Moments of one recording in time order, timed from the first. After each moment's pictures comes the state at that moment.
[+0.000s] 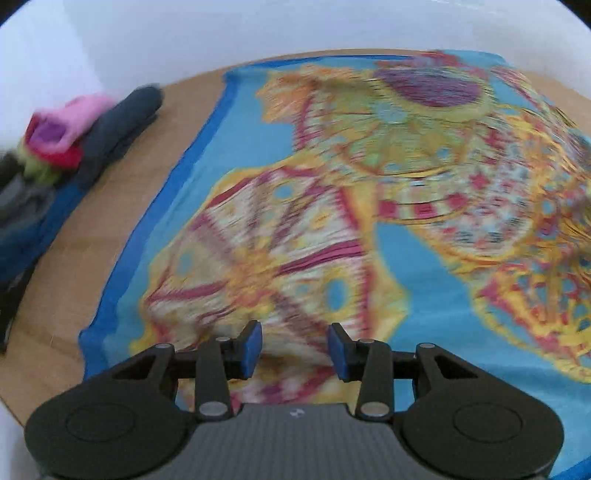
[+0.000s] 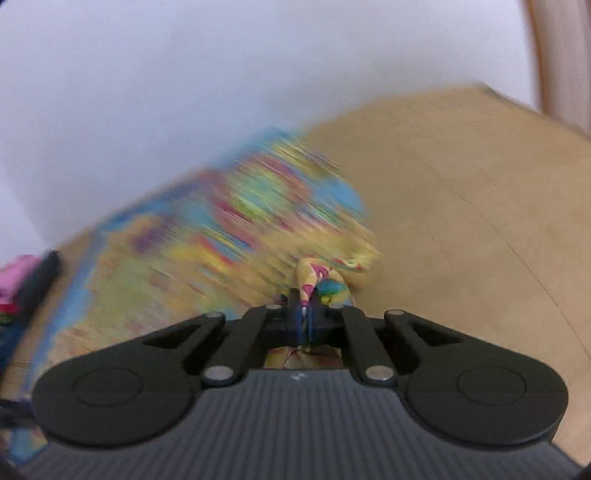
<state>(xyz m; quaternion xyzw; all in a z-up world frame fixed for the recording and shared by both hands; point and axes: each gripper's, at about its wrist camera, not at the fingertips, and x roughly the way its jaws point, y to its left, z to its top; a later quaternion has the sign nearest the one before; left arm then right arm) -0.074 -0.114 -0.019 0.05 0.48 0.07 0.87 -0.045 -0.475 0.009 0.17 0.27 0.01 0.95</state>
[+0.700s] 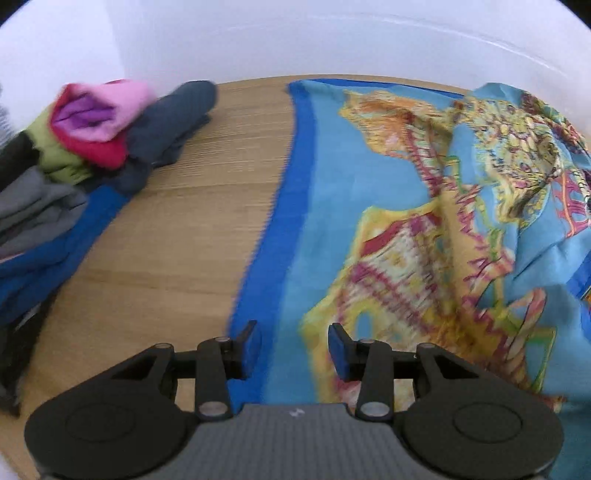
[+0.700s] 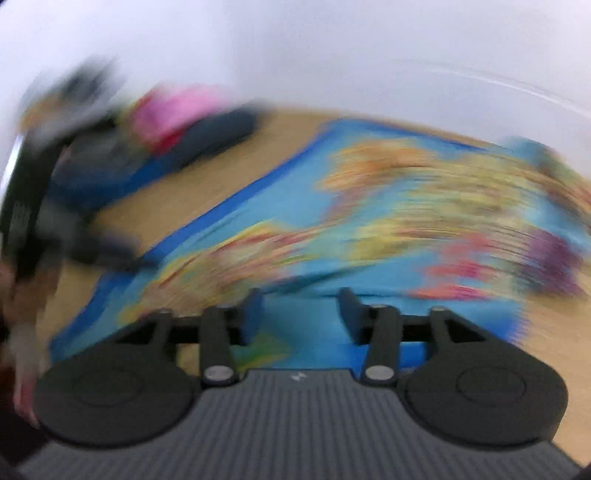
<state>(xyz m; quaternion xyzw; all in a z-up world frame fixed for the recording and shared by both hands) -0.039 0.015 -0.016 0.03 0.45 0.04 0.89 -0.016 -0.246 0.002 0.03 0.31 0.20 0.93</state>
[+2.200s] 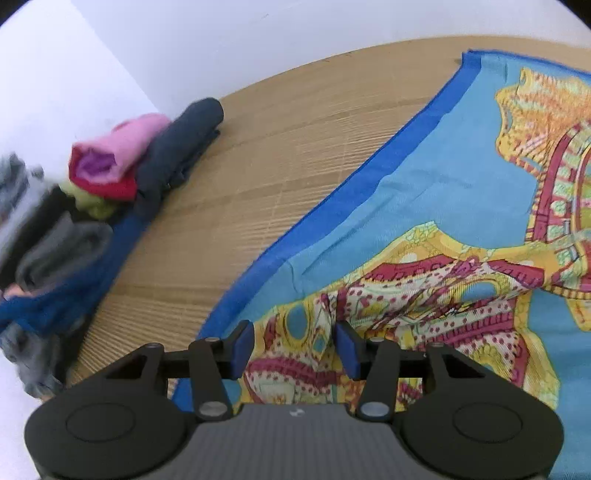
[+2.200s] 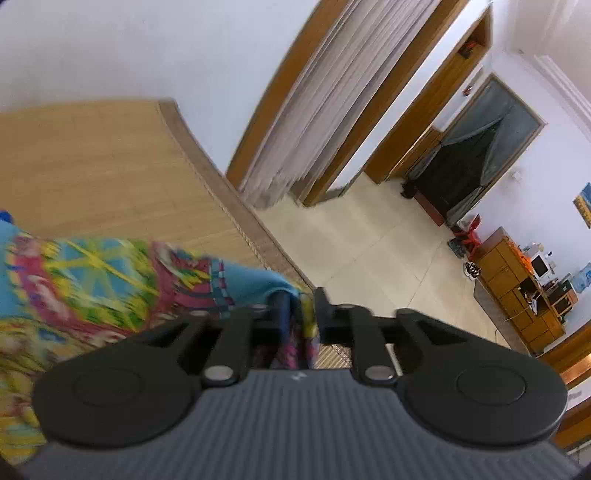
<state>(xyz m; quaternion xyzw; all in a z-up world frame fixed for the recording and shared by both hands) -0.025 -0.082 -0.024 0.13 0.47 0.18 0.85 0.057 -0.743 0.085 -0.07 0.39 -0.48 0.78</state>
